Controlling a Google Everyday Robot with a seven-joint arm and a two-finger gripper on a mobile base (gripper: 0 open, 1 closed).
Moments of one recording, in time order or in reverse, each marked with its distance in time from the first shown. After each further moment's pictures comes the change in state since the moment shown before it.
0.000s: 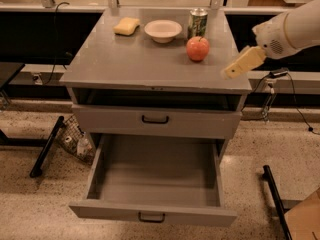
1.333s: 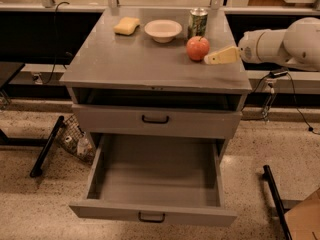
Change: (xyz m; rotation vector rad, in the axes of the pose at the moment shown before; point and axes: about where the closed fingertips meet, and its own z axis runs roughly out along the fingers) arm 0.004 -0.082 0.112 0.151 -0.264 0.259
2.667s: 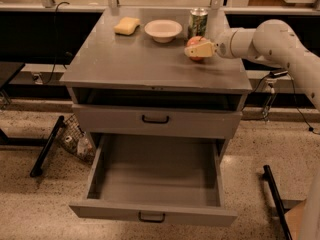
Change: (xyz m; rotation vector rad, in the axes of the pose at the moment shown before) arm -0.027 0.023 0.070 -0.045 -0.078 0.029
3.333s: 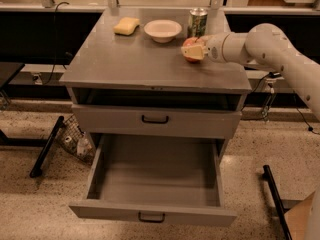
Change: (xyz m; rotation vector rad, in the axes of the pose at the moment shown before) arm 0.002 0.039 0.010 -0.073 -0.002 0.025
